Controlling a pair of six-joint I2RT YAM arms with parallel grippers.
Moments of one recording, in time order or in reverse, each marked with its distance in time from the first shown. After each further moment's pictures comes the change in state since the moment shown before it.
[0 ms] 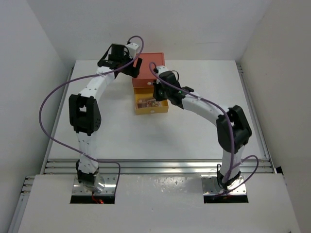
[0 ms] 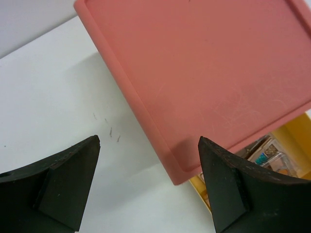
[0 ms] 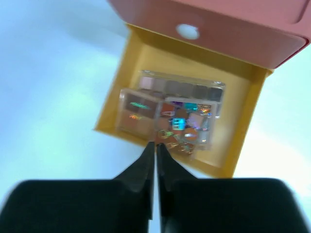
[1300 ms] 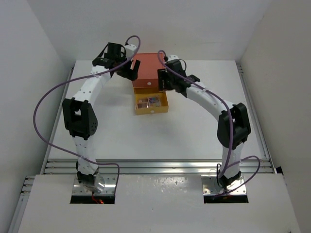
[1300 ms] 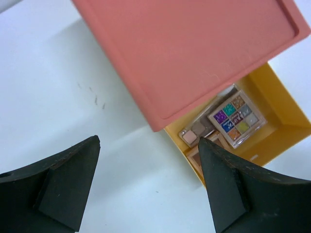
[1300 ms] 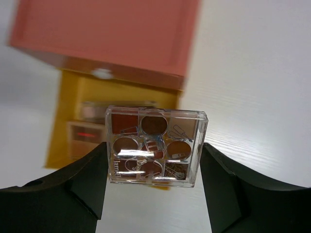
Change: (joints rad) left arm -0.011 -0.083 -0.020 -0.199 0.047 0.016; right arm -0.101 -0.018 0.137 -0.190 0.179 -0.019
